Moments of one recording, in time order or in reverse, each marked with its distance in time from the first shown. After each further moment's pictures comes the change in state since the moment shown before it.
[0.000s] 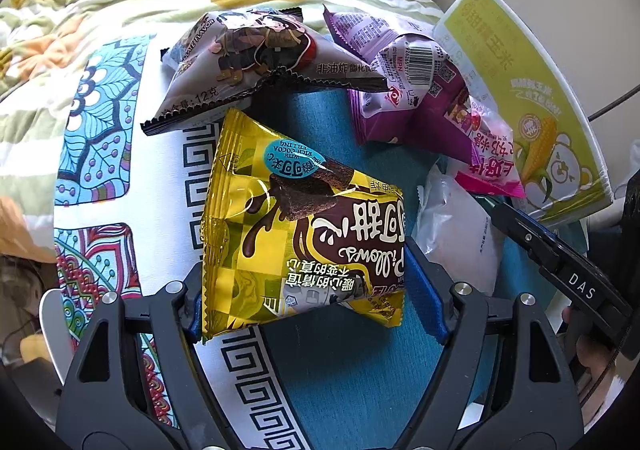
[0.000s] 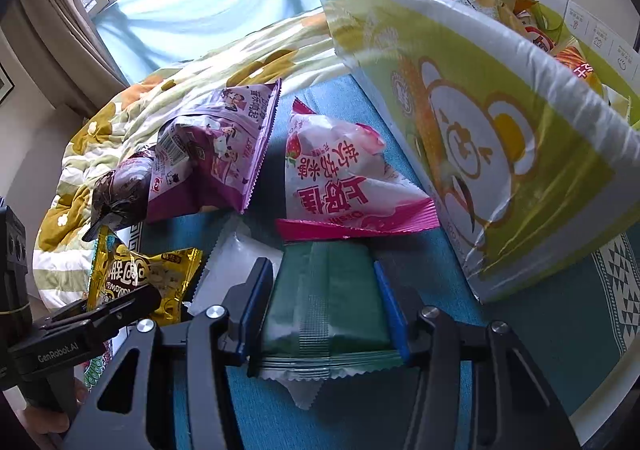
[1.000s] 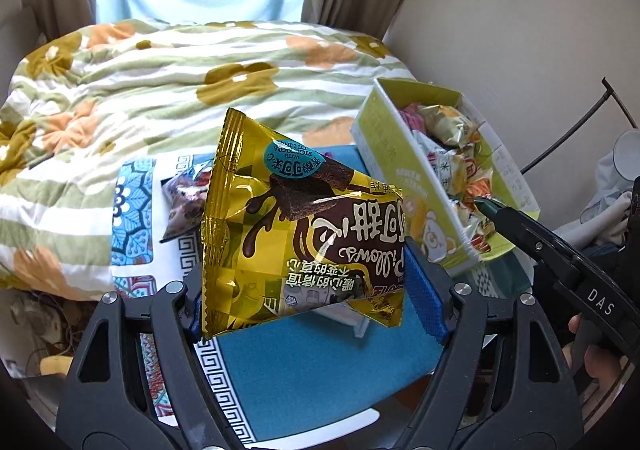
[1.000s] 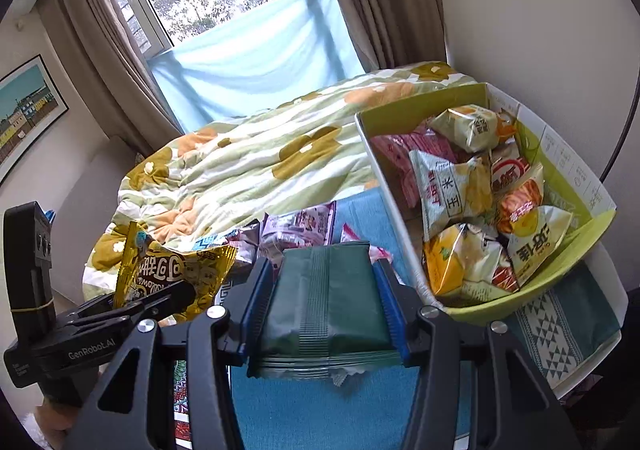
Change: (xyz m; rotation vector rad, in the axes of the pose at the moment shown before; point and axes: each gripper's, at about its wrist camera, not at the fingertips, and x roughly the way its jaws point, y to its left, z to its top) left arm -0.142 -0.124 0.042 0.072 -0.213 0.029; right arm -0.156 0.000 0.050 -0.055 -0.188 0.148
